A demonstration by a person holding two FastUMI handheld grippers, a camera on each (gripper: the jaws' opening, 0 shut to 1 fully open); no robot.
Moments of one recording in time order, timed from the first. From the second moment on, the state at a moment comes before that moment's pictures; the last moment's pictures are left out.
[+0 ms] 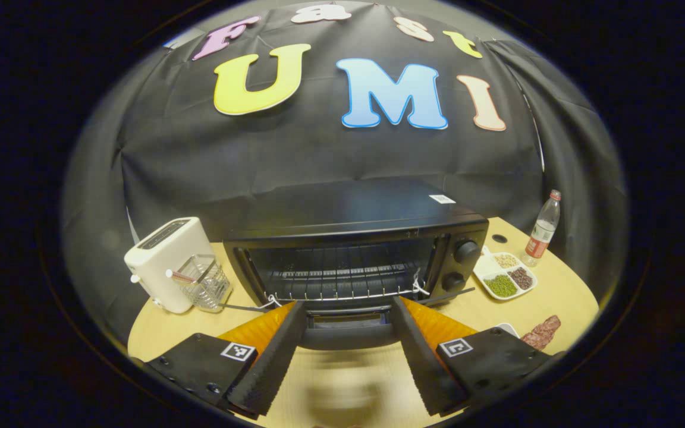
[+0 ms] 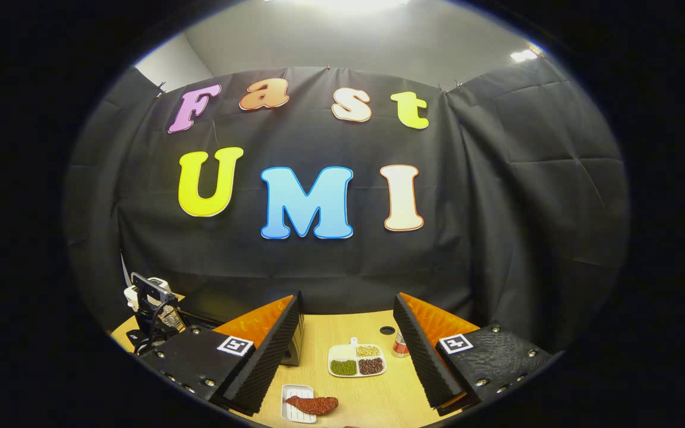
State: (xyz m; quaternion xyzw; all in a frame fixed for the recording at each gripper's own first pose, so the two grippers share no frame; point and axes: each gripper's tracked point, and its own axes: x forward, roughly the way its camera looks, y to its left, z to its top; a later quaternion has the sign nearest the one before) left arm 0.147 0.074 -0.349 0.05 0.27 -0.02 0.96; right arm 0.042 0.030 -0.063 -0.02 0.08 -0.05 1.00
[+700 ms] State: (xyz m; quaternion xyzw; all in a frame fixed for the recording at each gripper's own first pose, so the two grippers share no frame) left arm 0.102 0.075 -0.388 0.06 0.32 -0.03 0.95; right arm 0.037 0.033 -0.081 -0.04 0.12 -0.04 0.99
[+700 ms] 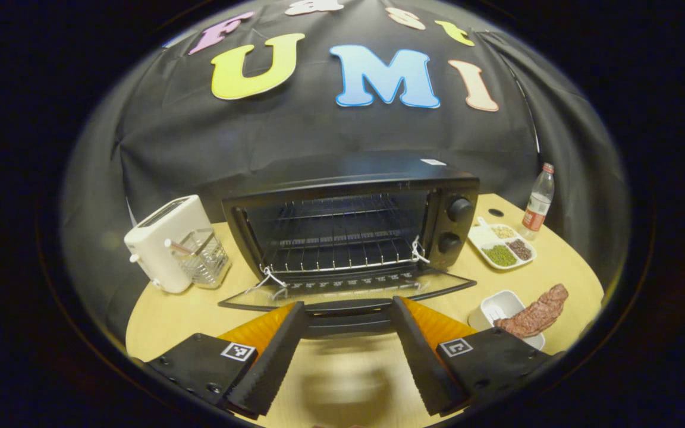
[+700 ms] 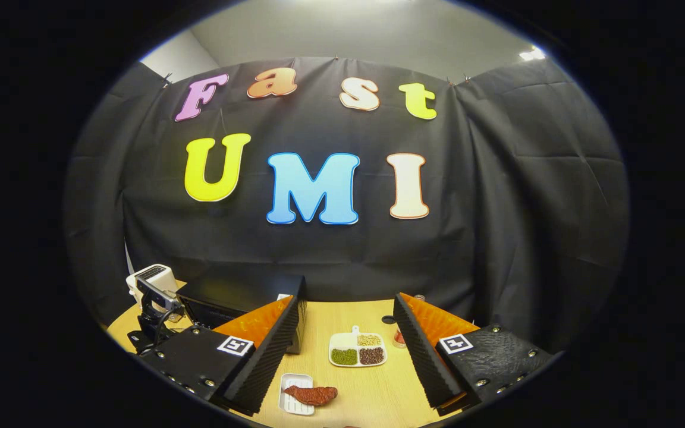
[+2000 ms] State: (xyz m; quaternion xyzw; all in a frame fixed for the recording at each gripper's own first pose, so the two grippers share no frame) left arm 0.066 0.106 -0.179 0.01 0.14 0.01 0.99; right arm 0.026 0.055 -0.292 0.19 0.42 0.08 0.88
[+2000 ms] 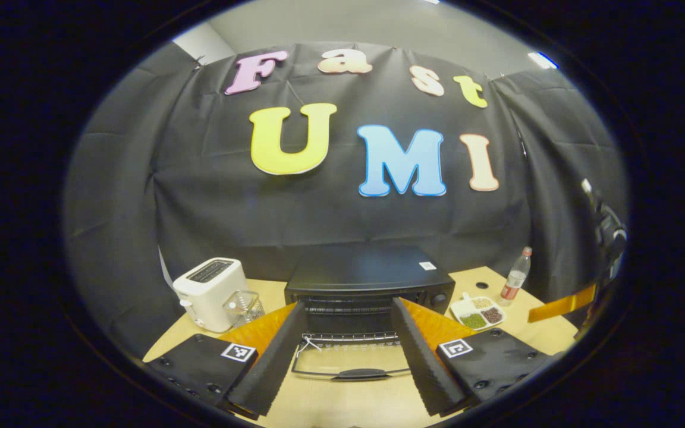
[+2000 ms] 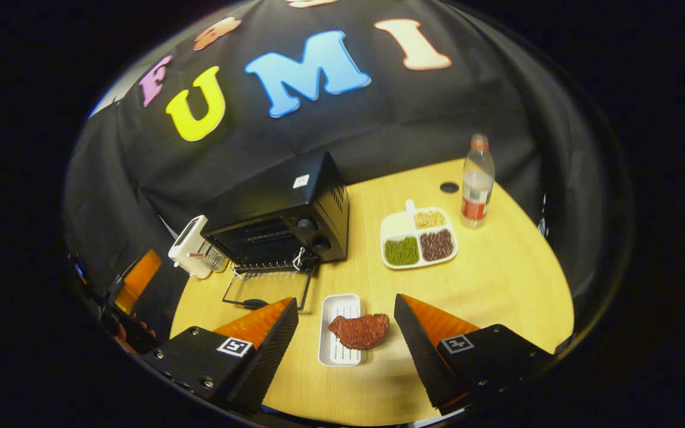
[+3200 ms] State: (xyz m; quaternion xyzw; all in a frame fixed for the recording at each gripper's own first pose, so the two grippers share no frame) left arm 0.000 0.163 -0.153 0.02 0.14 0.10 0.99; right arm 0.017 0.066 -0.404 0.42 0.45 0.11 0.78
